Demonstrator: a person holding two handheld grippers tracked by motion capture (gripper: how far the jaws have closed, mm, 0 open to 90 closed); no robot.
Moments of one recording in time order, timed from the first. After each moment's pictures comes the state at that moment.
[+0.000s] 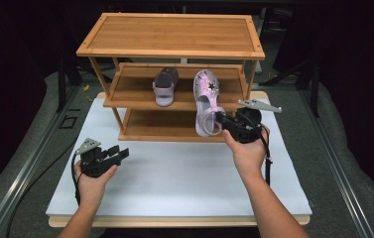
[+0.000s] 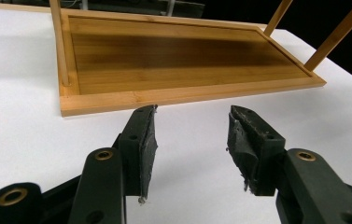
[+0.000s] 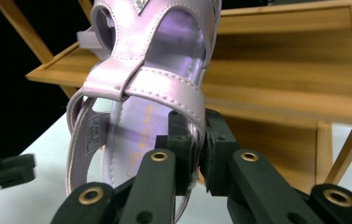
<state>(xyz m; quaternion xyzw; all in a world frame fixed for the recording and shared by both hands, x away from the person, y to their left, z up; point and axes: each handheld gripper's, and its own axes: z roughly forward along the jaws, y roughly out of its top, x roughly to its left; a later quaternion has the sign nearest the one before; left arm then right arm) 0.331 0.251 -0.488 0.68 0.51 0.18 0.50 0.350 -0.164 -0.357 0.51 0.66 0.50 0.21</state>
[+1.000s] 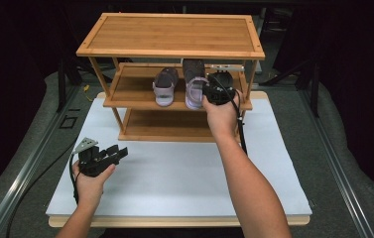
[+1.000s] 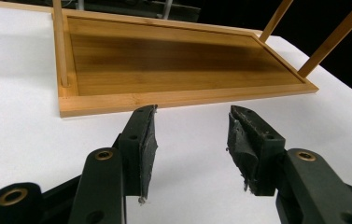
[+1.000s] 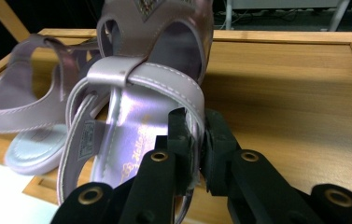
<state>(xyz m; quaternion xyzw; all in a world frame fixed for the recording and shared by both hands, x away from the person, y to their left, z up) 0.333 0.256 -0.489 0.67 0.51 0.17 0.51 0.450 -0.109 -0.338 0.57 0.65 0.42 0.26</state>
